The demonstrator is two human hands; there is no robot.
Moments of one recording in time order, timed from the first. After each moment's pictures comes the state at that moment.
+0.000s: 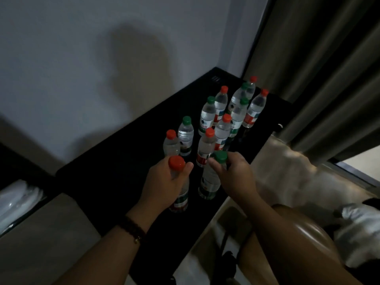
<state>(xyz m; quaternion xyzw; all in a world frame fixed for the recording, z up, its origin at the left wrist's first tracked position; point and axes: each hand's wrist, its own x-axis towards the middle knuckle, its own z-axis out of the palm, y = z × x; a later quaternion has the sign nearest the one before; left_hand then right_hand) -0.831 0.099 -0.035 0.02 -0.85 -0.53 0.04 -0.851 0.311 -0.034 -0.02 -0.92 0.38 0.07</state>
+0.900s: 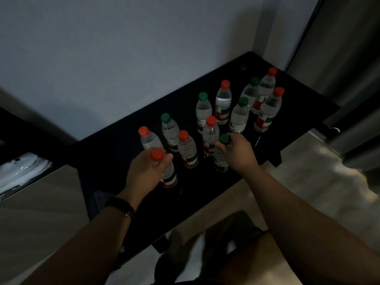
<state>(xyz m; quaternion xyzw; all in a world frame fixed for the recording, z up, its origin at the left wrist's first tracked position) -0.889 0.205 -0.047 0.22 -0.90 -0.37 0.03 -1.023 0.455 -0.079 0.10 -0.90 0.43 -0.09</state>
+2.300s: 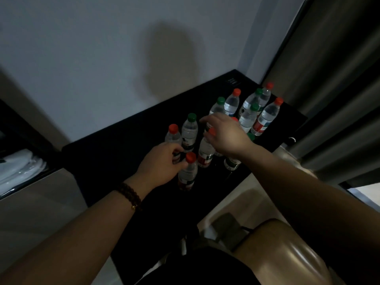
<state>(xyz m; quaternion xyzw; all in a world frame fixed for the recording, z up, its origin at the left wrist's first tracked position) -0.868 0.101 -0.037 -0.01 -0.93 -0.36 -0.03 -0.962 0.315 0.026 0.29 -0.95 0.14 0.02</state>
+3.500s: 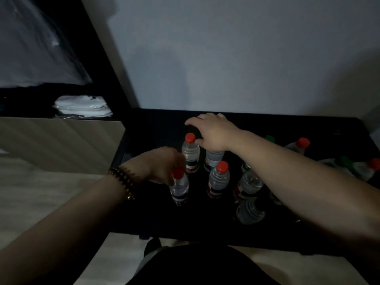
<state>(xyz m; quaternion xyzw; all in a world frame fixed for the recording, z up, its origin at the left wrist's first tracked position) -0.911 0.176 0.006 0.20 -0.94 -0.17 -0.21 -1.112 0.240 0.006 0.68 -0.72 0.03 -0.11</state>
